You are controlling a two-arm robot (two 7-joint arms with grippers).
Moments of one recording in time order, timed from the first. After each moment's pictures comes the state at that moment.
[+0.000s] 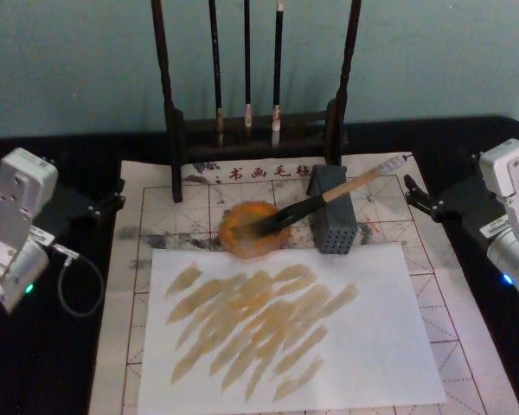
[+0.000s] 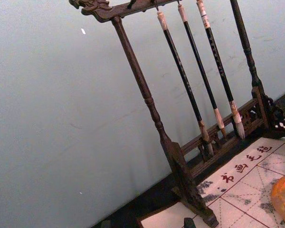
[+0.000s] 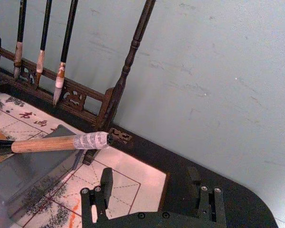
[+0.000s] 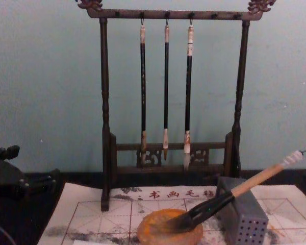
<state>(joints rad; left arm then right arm) -0.20 0.60 0.45 -1.41 -0.25 -0.12 0.03 0.20 0.60 -0.45 -1.41 0.25 -0.12 -0.03</state>
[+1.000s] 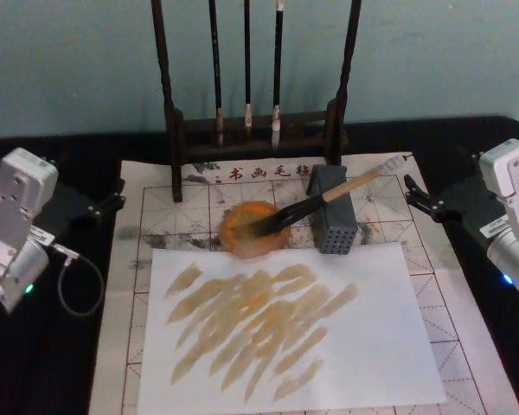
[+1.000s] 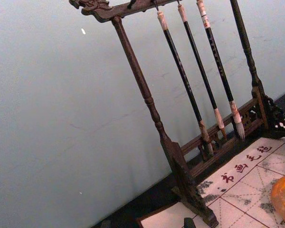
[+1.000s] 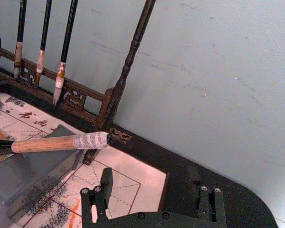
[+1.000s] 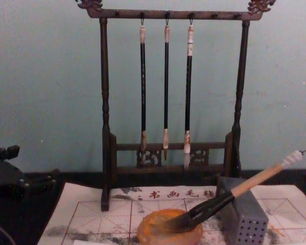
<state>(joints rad) -0.20 0.60 0.45 -1.41 -0.25 -0.12 0.03 0.20 0.60 -0.45 -1.41 0.25 -0.12 -0.03</state>
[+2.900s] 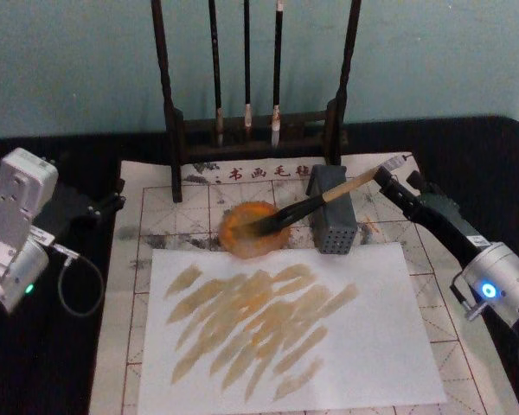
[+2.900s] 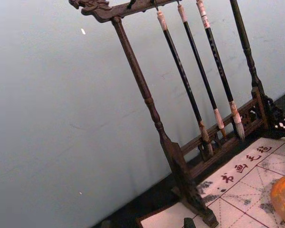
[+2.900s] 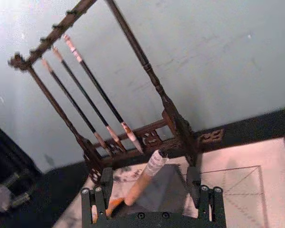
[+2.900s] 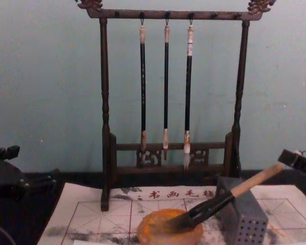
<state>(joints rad) -0.20 0.60 0.45 -1.41 -0.25 -0.12 0.03 0.10 0.38 -0.22 -1.39 0.92 0.00 0.41</state>
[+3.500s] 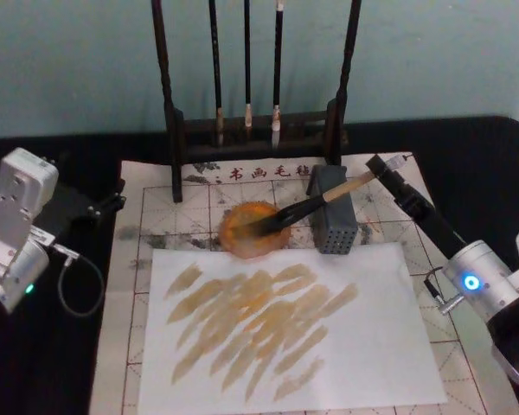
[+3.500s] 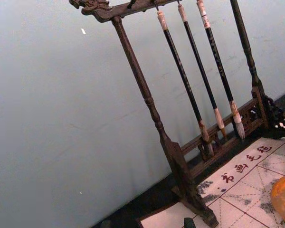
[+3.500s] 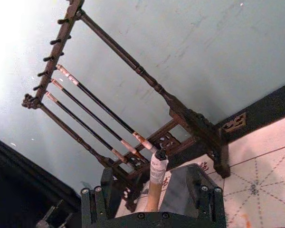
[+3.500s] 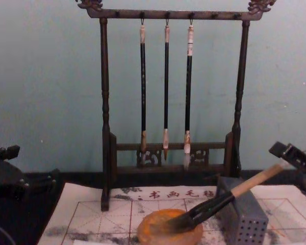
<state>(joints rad) -0.20 0.60 0.45 -1.41 -0.25 -0.12 0.03 0.17 0.30 -0.23 -1.26 1.14 0.07 0.50</state>
